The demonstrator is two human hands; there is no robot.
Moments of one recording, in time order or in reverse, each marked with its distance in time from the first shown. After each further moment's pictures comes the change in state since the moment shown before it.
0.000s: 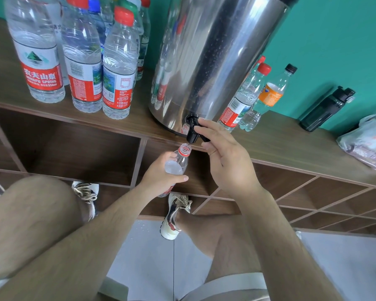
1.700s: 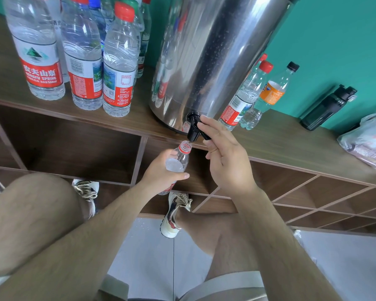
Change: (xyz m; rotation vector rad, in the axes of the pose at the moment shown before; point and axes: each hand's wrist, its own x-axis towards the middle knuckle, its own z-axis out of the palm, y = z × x) left_hand 0.002 0.000 0.000 -0.008 0.001 -0.001; right_hand -0.002 0.000 0.009 0.073 0.013 0.036
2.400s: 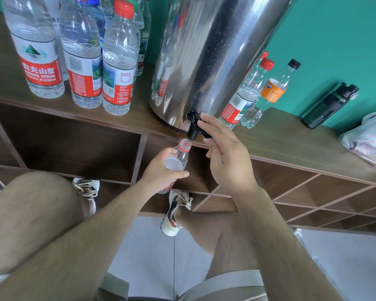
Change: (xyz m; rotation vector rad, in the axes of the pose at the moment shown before) left_hand 0.002 -0.001 0.001 0.000 0.015 -0.006; right_hand 0.001 -0.001 0.001 -0.006 0.006 -0.011
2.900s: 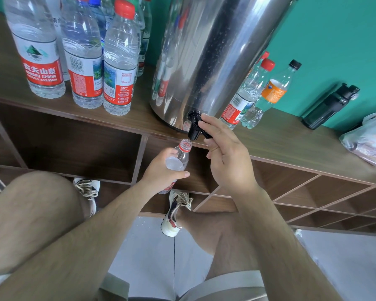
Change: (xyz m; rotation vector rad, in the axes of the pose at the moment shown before) left_hand -0.001 0.000 -0.001 -0.021 0.001 0.007; right_hand 0.000 -0.004 -0.001 -0.004 -0.005 0.002
